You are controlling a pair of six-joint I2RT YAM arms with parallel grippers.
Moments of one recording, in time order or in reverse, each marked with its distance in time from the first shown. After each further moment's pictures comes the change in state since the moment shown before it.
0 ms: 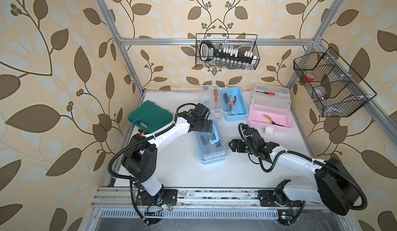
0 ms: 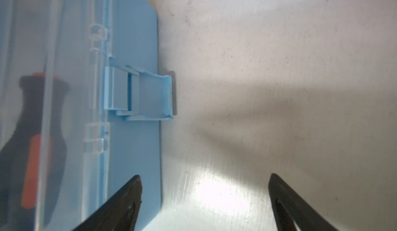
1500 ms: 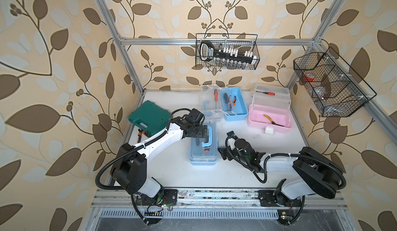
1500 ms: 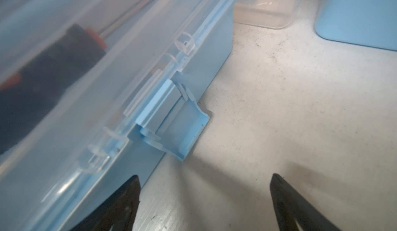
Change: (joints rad) left arm 0.000 -0.147 -0.141 -0.043 -0.005 -0.029; right arm 0.224 0.219 -0.157 0.621 0.167 -0.296
